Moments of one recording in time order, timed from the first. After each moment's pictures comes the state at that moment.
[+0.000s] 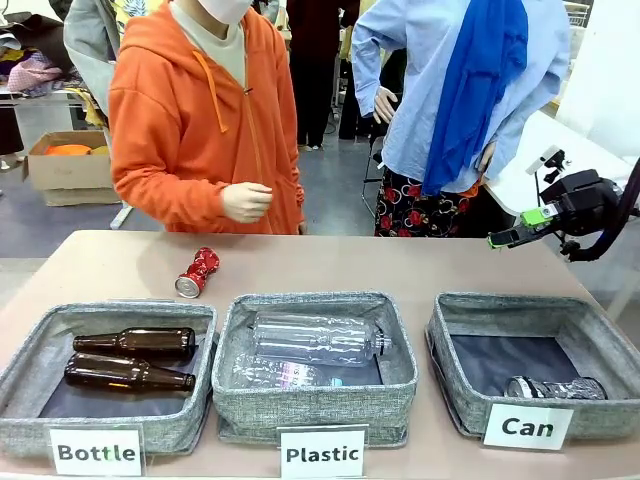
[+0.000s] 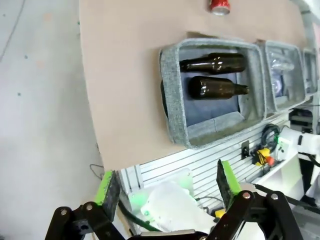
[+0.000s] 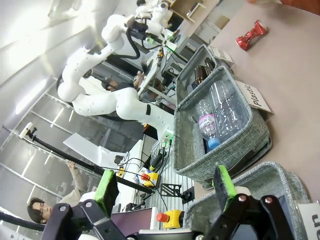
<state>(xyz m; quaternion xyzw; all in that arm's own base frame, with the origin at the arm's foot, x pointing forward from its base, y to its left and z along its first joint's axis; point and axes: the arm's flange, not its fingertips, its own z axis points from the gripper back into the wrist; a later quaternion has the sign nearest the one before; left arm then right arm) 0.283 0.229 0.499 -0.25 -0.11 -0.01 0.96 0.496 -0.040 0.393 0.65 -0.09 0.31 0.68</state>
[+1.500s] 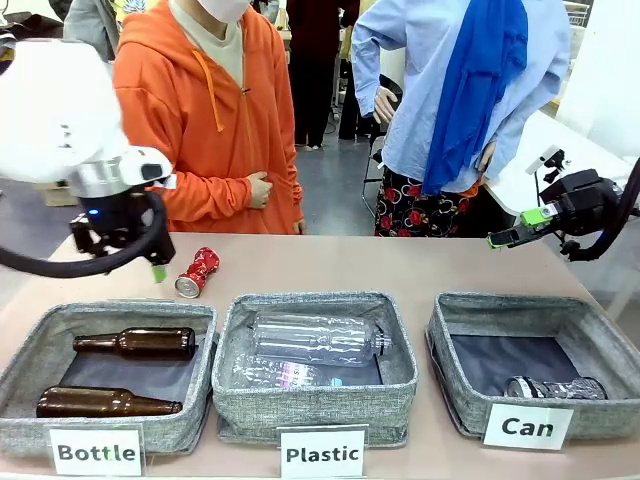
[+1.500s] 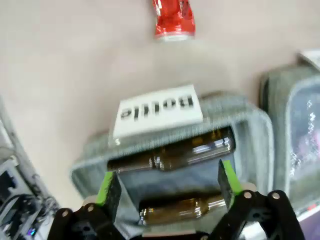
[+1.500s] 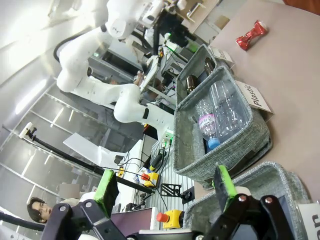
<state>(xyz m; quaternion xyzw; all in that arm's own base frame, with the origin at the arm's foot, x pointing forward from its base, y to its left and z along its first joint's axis) 0.473 -0.133 0.429 0.00 -0.03 -0.11 0.99 0.496 -0.040 0.393 0.65 -0.09 0.31 0.68</state>
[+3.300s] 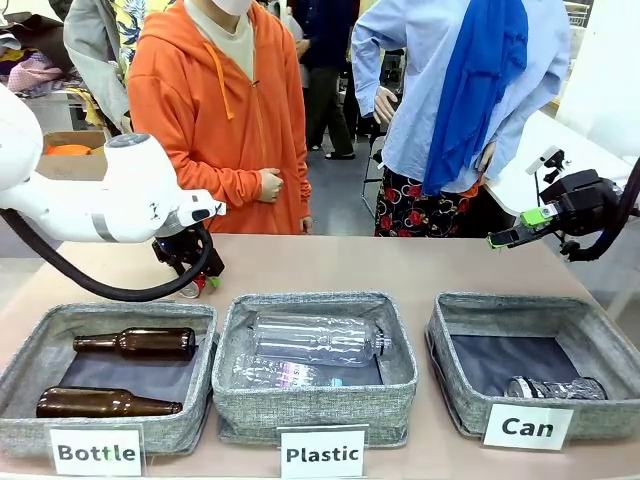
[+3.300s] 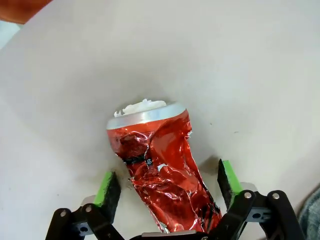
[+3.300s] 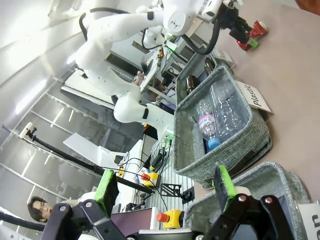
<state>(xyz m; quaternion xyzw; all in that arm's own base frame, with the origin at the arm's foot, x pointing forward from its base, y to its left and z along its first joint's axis) 0.605 -0.154 0.292 -0.05 -0.12 -0.22 0.97 0.496 -0.040 0.393 0.65 -0.09 0.31 0.68</state>
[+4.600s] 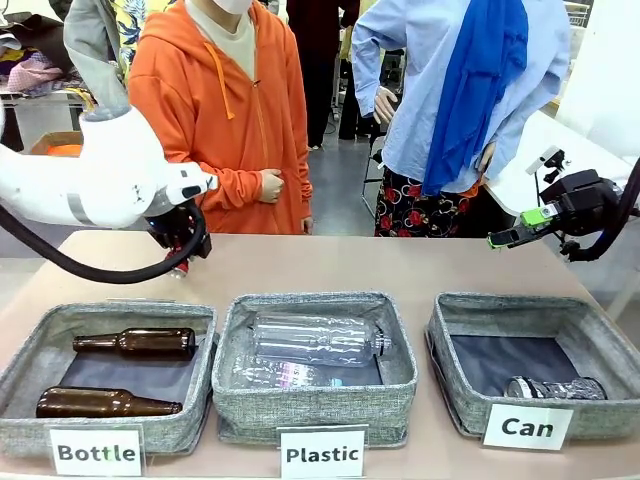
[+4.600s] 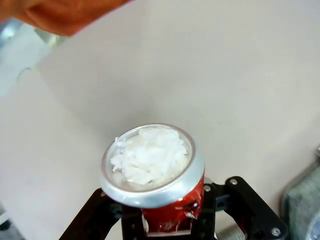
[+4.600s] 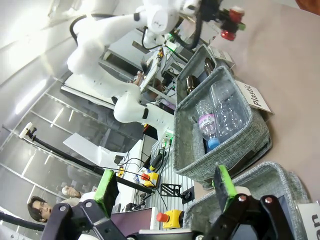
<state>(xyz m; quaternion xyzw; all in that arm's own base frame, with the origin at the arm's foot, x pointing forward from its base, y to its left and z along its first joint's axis) 0.573 -0.148 0.365 -0.03 -0.18 -0.21 0.96 0.496 -0.040 0.393 0.65 -0.09 0.31 0.68</state>
